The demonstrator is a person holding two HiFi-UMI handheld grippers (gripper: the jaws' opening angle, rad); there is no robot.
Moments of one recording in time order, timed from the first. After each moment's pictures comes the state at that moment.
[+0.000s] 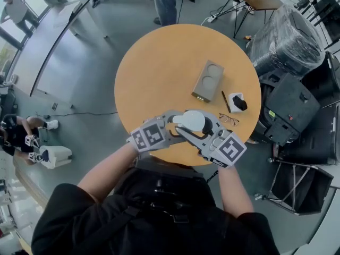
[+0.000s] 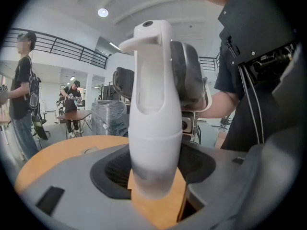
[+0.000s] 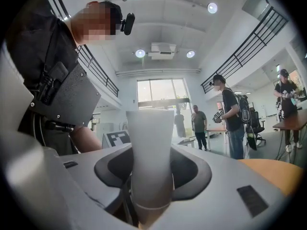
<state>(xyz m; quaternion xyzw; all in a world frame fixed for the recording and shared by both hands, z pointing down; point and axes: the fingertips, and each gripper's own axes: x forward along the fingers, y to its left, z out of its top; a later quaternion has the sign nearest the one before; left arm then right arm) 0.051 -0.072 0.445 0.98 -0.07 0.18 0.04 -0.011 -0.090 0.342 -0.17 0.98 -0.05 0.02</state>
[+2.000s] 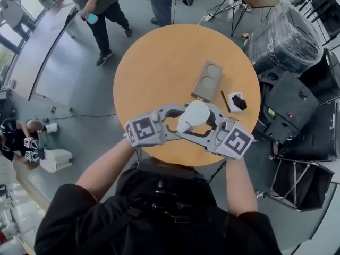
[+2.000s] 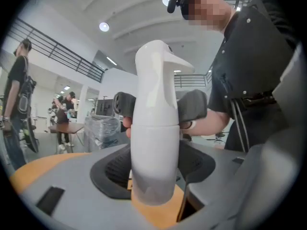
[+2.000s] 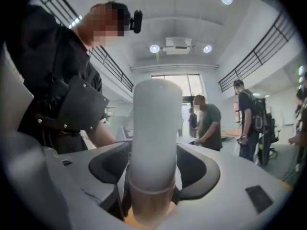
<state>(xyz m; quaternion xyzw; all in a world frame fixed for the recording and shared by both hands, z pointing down) 0.039 -0.092 0.389 1.00 -0.04 0.07 0.03 -0.024 -0.096 0.319 -0.08 1.00 -0.01 -0.01</state>
